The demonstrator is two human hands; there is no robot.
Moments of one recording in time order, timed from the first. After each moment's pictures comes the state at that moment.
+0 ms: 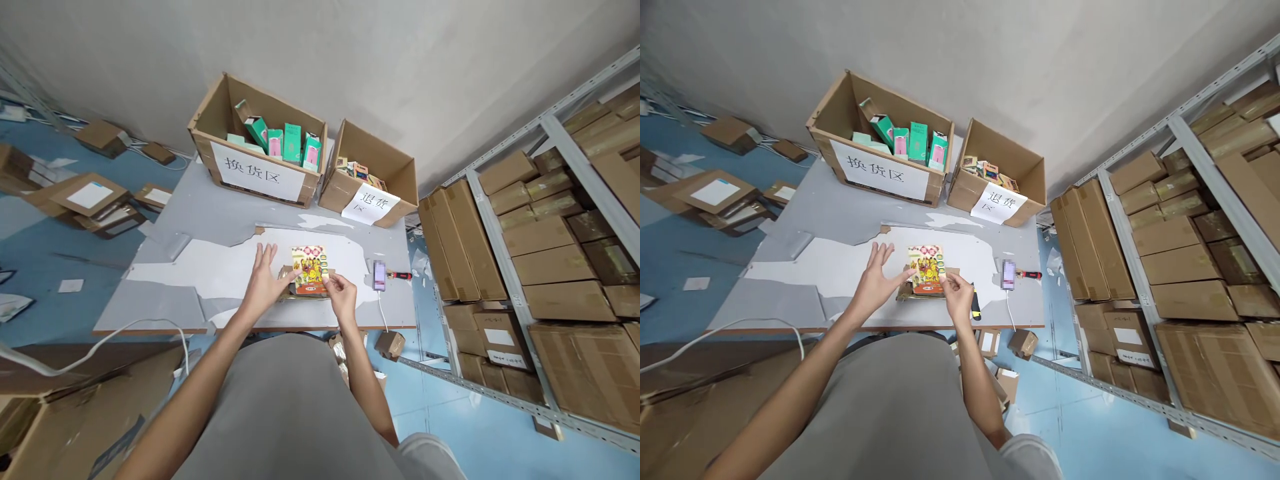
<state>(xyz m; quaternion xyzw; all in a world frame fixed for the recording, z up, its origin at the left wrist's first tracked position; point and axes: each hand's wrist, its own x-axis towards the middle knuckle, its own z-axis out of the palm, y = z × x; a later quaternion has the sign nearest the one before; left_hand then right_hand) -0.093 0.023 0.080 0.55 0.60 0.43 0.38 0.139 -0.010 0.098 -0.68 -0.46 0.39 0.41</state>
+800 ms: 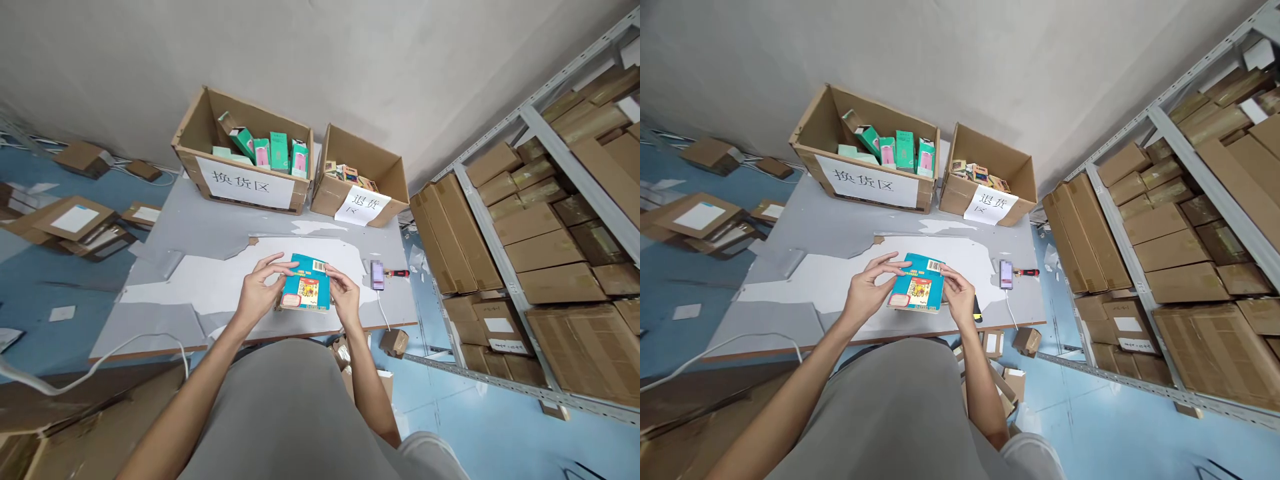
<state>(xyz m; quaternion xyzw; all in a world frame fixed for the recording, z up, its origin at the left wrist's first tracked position) -0.101 0.031 0.123 0.58 0.48 0.51 0.42 0.129 -0.006 0.146 -0.56 -0.41 0.47 0.54</state>
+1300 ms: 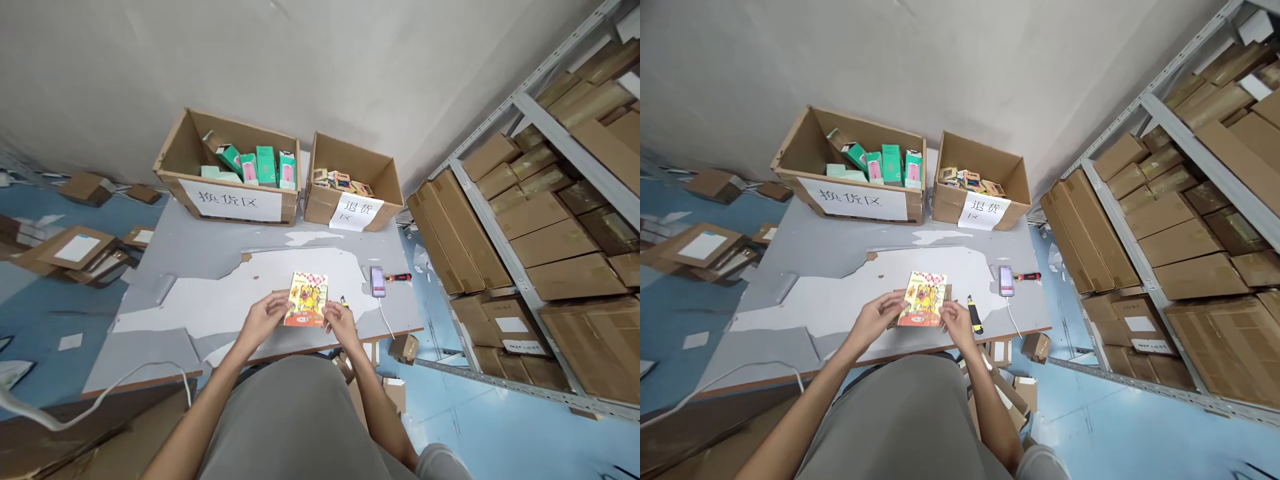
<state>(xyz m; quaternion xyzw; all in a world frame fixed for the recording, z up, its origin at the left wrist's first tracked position) -0.077 0.020 0.100 0.42 0.55 0.37 0.62 0.158 -0.034 0.094 -0.63 -0.33 0.56 0.43</state>
